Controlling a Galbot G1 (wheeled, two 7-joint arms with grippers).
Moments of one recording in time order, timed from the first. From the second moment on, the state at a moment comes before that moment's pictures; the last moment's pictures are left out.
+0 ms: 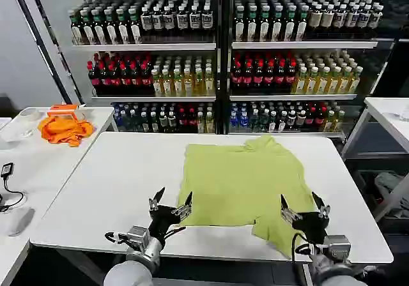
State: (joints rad) left arm 1.33 -1.18 -0.18 -2.09 -0.37 0.44 -0.24; right arm -1.69 1.21 0.58 2.32 0.30 -0.52 0.23
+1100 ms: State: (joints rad) left arm 1.28 -1.13 -0.13 -1.98 -0.45 0.57 -0.23; right arm -1.79 1.25 0.52 2.27 0.34 -0.55 0.27
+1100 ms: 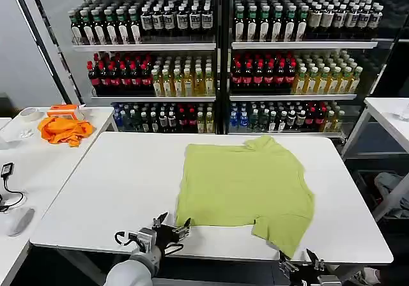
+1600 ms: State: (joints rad) left arm 1.30 -1.13 -0.15 -1.98 -0.48 0.57 -0.19; right arm -1.80 1.24 0.52 2.29 0.35 -0.53 0.27
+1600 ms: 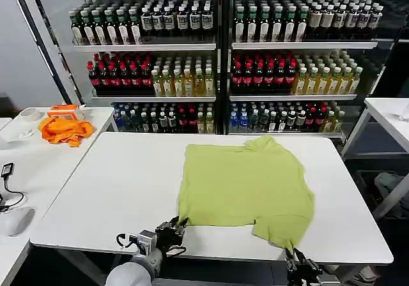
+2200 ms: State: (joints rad) left arm 1.34 -1.12 -0.20 -2.05 -0.58 0.55 -0.16; right arm -1.85 1.22 0.57 2.37 0.35 -0.50 0.26
